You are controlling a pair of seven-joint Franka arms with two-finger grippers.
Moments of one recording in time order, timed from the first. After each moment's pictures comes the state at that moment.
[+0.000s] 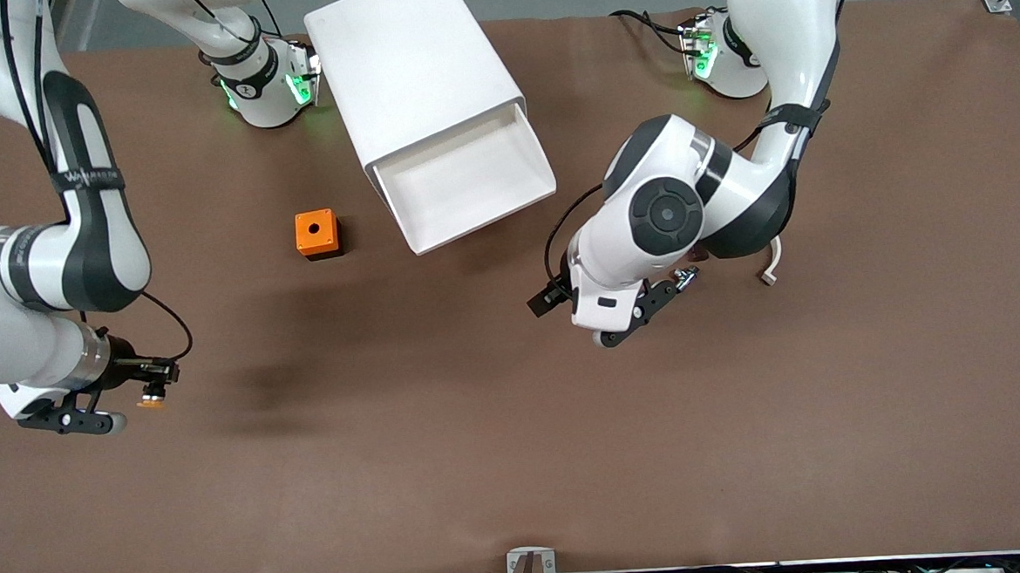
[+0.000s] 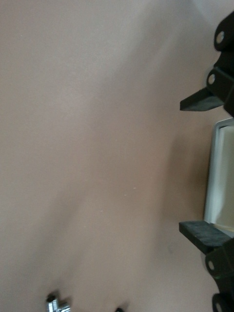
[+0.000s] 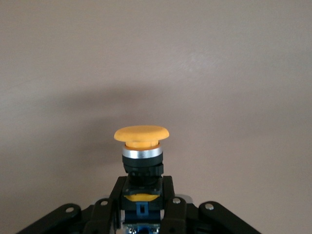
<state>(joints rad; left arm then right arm) -0.47 0.63 -0.19 -1.22 -0.14 1.83 -1.19 0.00 0.51 -0.08 -1.60 0.00 2.05 0.06</state>
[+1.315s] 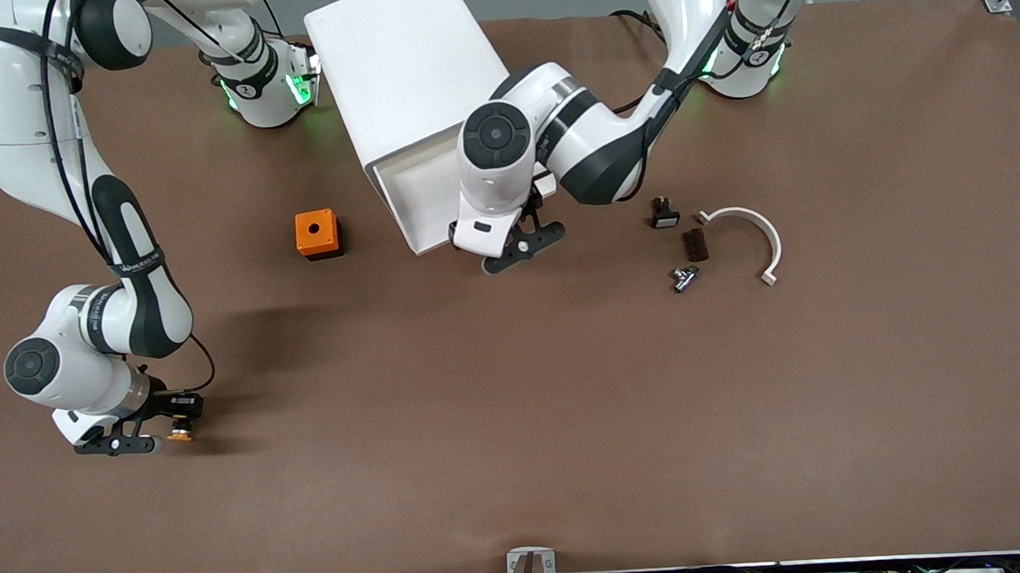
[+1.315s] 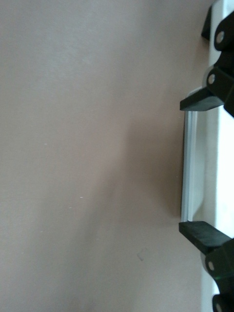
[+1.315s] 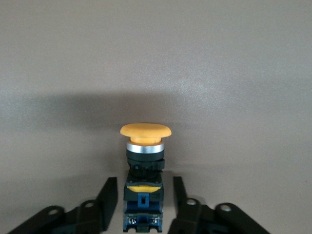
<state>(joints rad) -0.71 0.64 -0.19 -1.29 -0.06 1.85 -1.28 -0.07 0.75 -0.07 -1.62 0.01 2.41 -0.09</state>
